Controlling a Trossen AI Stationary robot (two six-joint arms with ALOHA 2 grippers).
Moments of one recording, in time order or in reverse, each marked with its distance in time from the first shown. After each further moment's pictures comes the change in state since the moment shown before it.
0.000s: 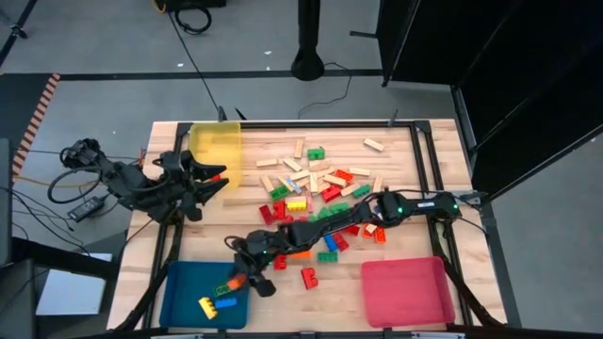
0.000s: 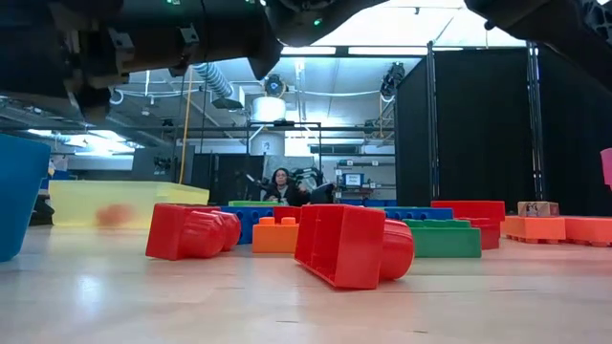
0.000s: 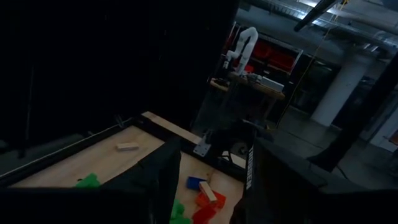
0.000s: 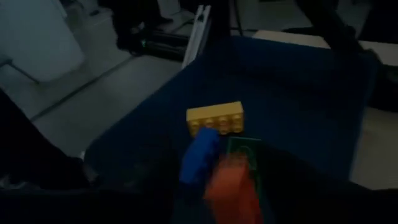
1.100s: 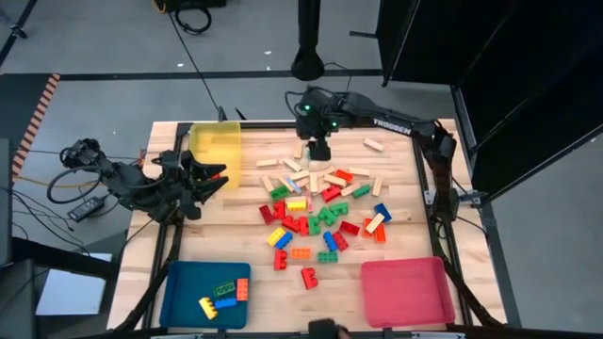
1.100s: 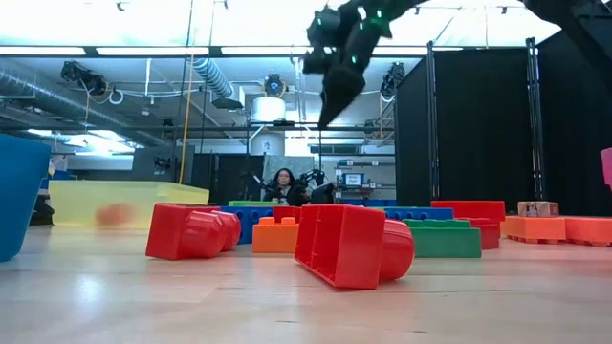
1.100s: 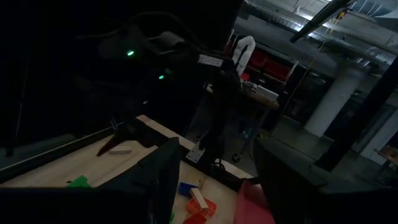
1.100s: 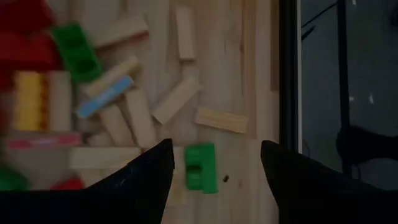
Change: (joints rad) left arm 0.000 0.004 0.000 0.045 -0.002 -0.015; right arm -0.674 -0.568 -0.204 -1.035 0.352 -0.514
